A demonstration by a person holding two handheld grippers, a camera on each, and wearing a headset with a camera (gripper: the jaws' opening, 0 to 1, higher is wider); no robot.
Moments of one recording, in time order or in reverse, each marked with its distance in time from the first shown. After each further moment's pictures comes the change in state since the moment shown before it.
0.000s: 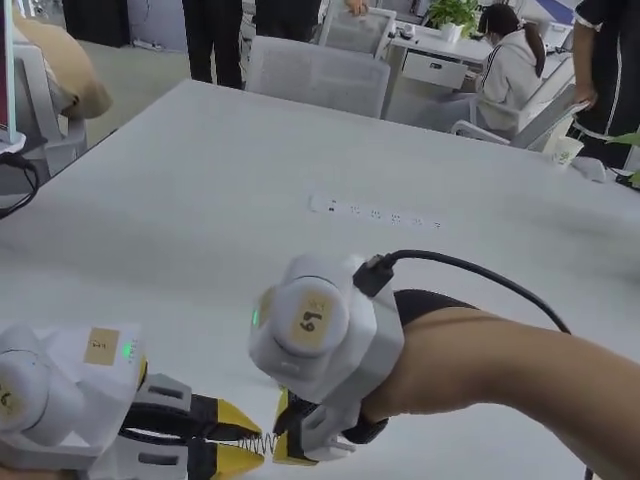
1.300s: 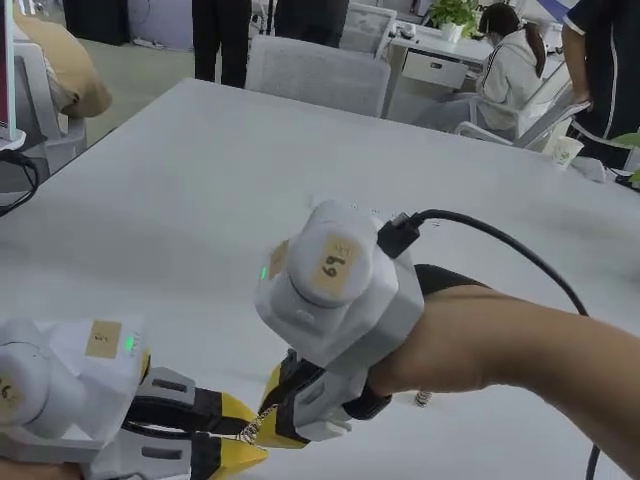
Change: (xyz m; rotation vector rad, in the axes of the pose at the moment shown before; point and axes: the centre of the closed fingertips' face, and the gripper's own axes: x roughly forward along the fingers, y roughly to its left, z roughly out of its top) left arm 0.000 0.001 0.005 0.014 -0.014 0.005; right arm -0.021 0.001 0.031 0.048 -0.098 0.002
